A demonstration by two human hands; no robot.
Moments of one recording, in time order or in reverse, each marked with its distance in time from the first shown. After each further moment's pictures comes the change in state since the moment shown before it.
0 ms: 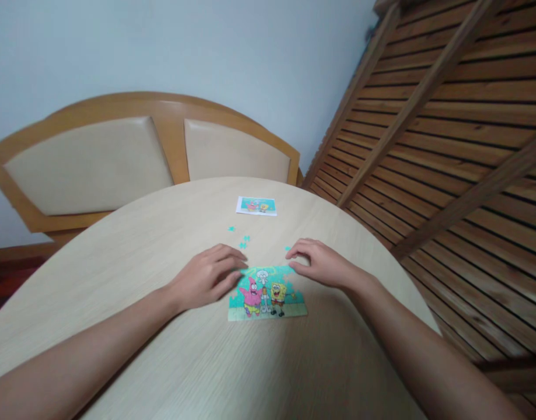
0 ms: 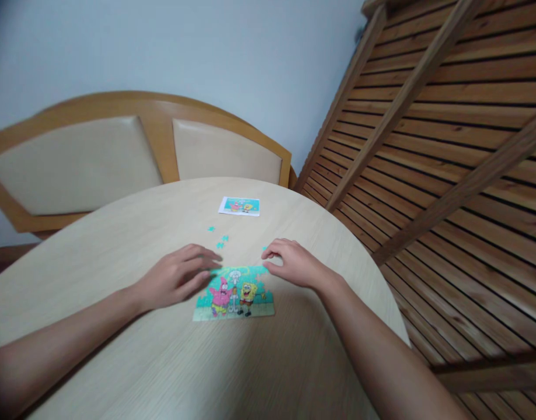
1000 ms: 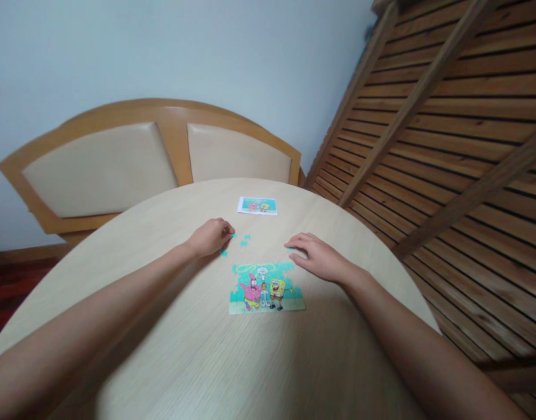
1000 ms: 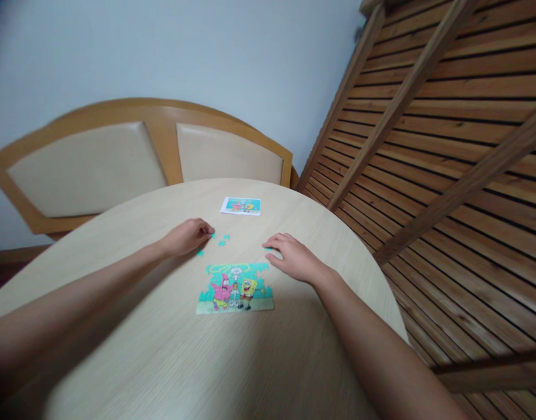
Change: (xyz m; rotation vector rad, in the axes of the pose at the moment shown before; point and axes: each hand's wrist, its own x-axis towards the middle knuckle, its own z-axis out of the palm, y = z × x) left_hand 0.046 -0.085 0.002 0.156 -0.152 -0.490; right_hand 0.001 0.015 0.011 -0.043 0.074 -0.024
